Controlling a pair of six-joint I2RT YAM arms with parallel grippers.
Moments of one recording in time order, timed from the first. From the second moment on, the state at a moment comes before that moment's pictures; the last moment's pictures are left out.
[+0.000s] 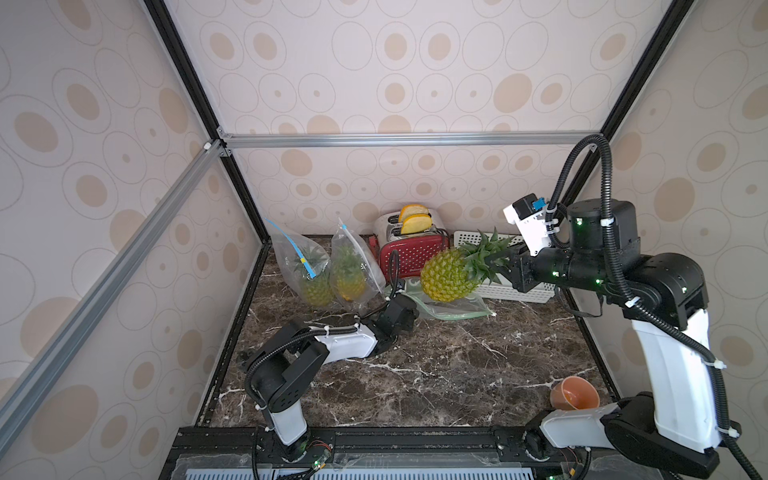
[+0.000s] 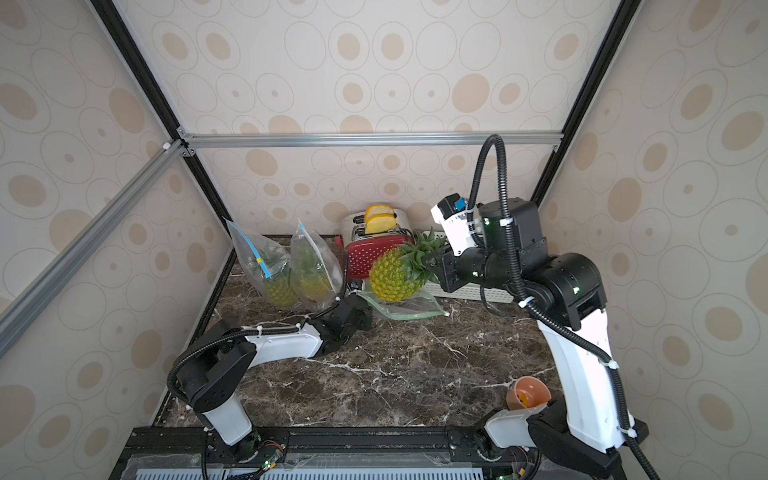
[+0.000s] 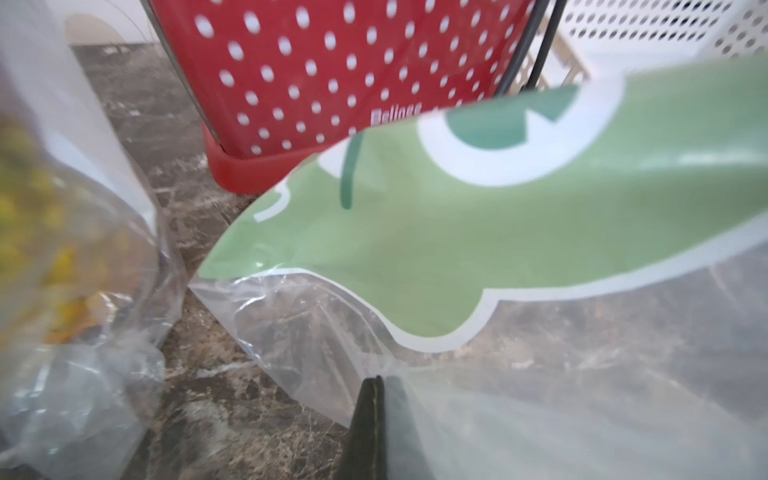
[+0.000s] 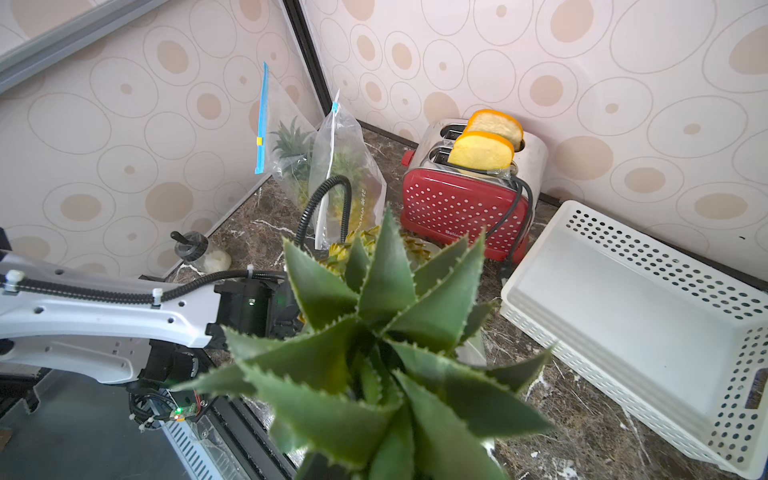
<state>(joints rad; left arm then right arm) -0.81 1.71 0.90 0.18 -0.44 -0.42 0.64 1.35 2.17 -1.37 -0.16 0.07</state>
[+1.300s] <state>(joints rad) -0.81 1.25 1.20 -0.62 -0.40 -0.47 0.29 1.87 2.16 -1.19 0.16 -0.12</state>
